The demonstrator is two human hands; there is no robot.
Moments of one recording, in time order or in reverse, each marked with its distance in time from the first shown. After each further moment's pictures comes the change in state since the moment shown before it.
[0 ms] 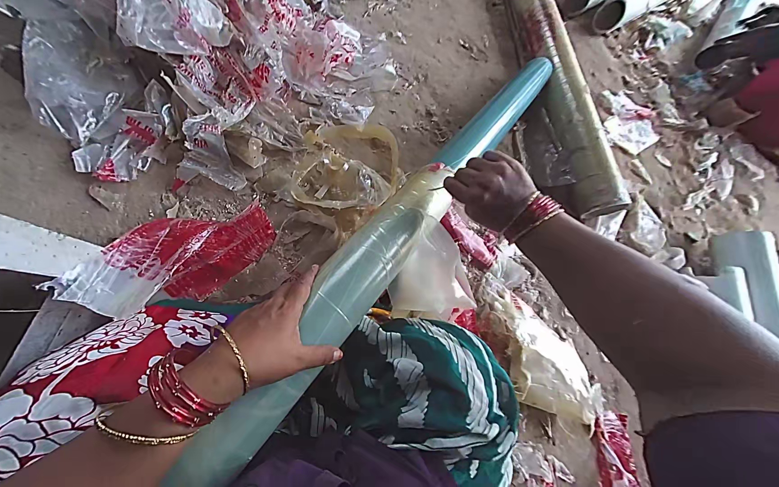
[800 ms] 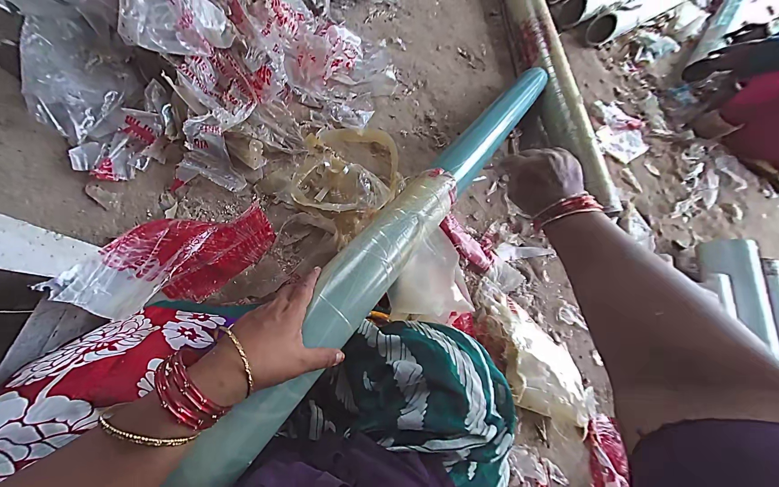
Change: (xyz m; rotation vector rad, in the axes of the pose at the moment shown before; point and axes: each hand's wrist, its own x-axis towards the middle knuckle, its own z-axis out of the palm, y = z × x) left_hand -0.001 0.004 -0.005 0.011 -0.034 -0.024; right_hand -0.017 0.034 -0.017 0.033 -0.351 0.710
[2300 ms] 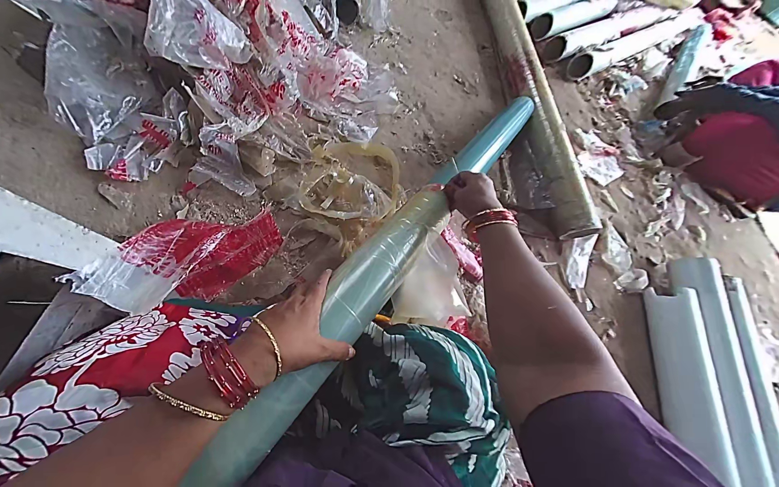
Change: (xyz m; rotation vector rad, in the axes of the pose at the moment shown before) left_hand 0.004 0.002 0.001 -0.070 -0.039 -0.015; right_hand 0.037 -0.070 0.019 0.605 -0.106 0.352
